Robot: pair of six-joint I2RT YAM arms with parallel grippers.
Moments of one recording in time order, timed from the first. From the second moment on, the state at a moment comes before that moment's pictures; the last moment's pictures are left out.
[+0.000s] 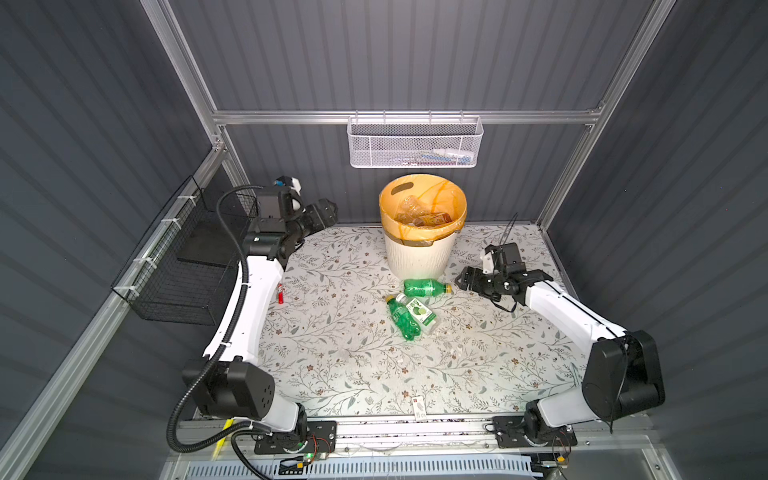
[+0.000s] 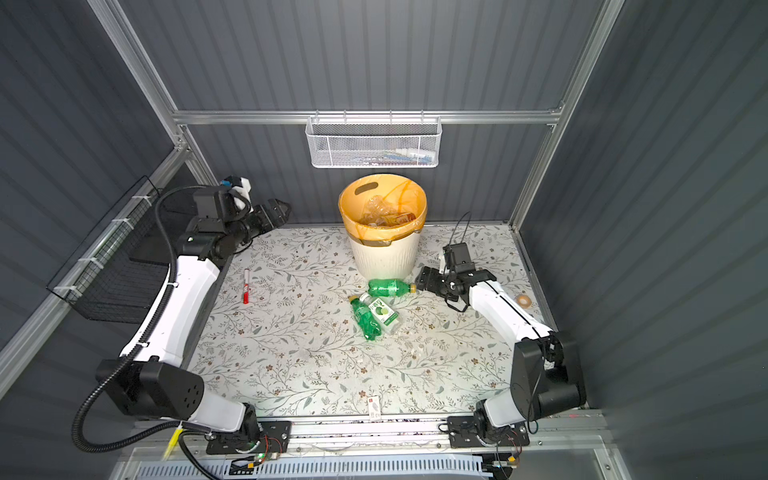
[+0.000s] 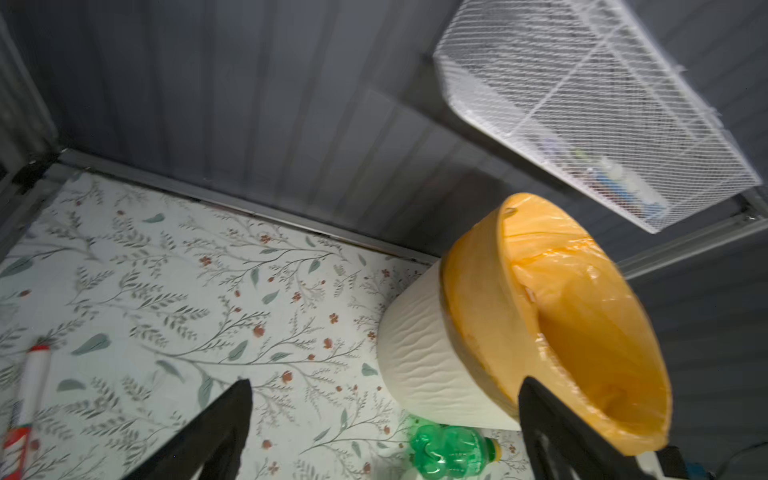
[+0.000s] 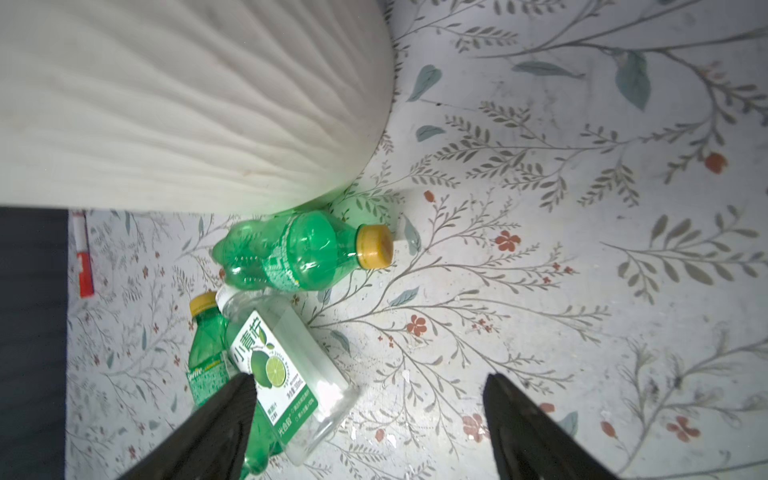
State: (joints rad) left arm -0.06 1.47 1.54 -0.56 0.22 -0.44; right arm 0.28 1.48 1.06 -0.51 -0.21 0.45
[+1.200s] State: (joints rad) left arm 0.03 1.35 1.04 -0.48 0.22 -0.34; right arm 0.82 1.93 1.39 -0.59 -0.05 0.34
